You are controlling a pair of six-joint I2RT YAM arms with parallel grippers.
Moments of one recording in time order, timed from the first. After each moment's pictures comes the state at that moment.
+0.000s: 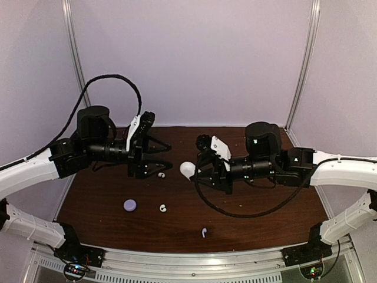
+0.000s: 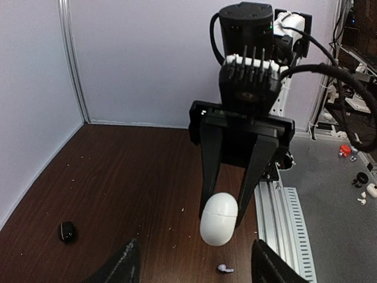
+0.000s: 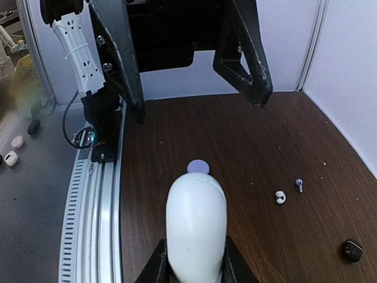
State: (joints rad) left arm -0.85 1.14 1.01 -0.08 0.59 0.11; right arm 1.07 1.29 1.03 -0.05 -0.28 -0.12
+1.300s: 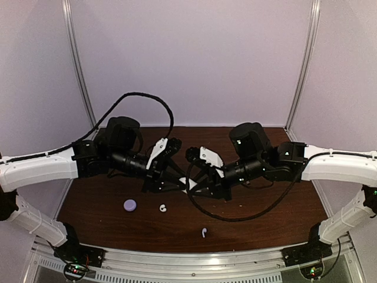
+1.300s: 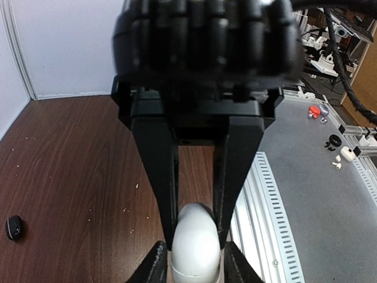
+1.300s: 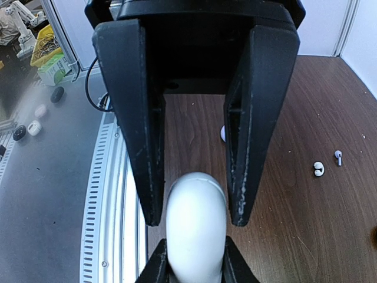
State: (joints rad) left arm -0.94 1.31 1.04 -0.20 0.70 0.23; right arm 1.07 1.38 1.14 -0.30 -0.41 -0.15
